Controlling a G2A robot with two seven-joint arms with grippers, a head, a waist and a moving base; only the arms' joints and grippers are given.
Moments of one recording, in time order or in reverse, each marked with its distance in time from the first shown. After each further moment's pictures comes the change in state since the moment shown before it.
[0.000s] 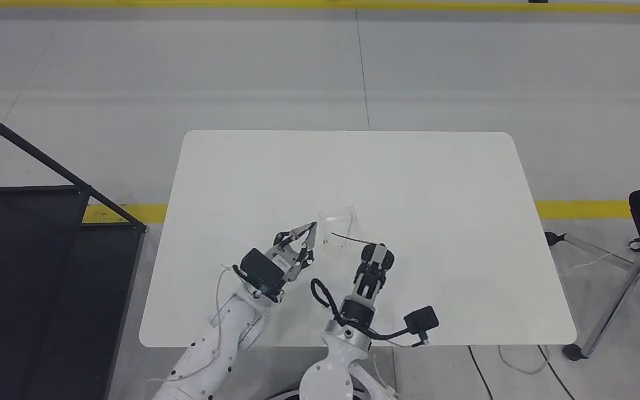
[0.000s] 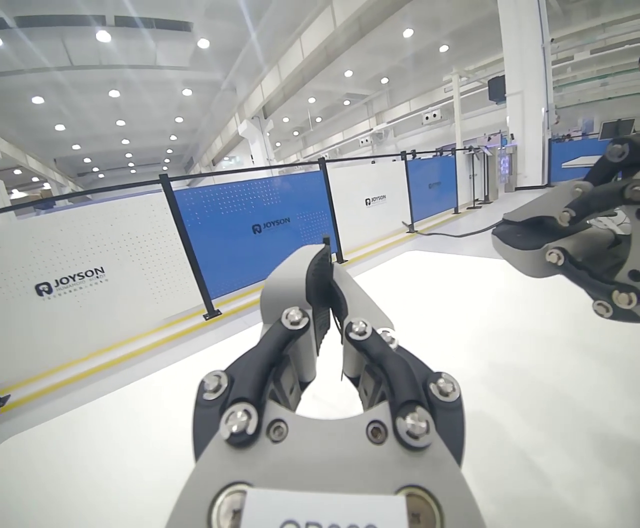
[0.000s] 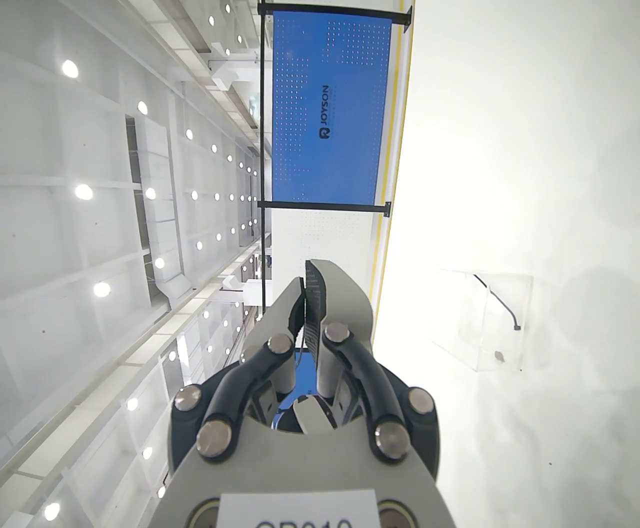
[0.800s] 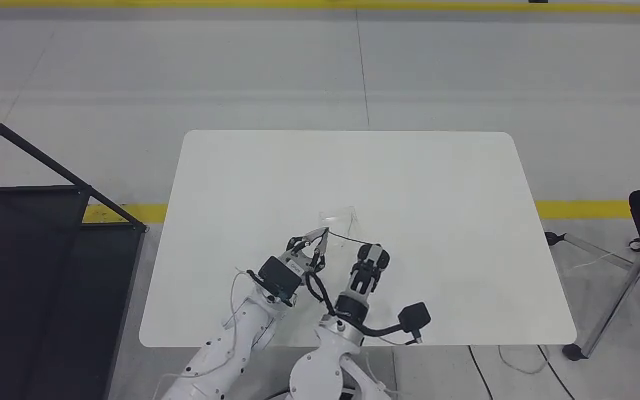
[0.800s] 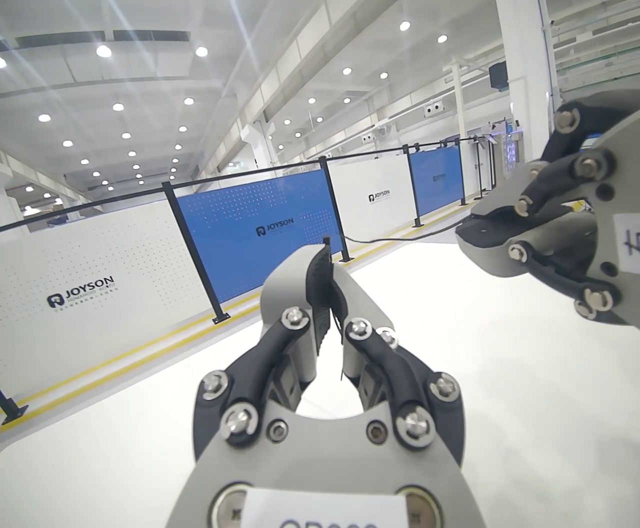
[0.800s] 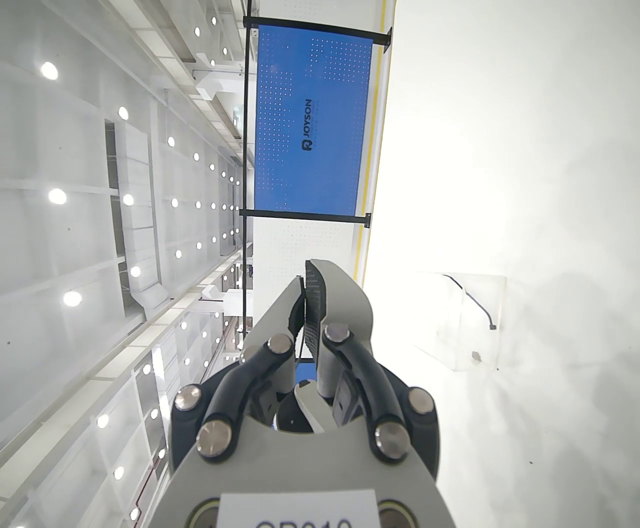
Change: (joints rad) left arm -0.037 -0.023 0.067 0.078 0.045 0.087 0.030; right arm -0.006 -0.060 0.037 0.032 0.024 0.080 0.009
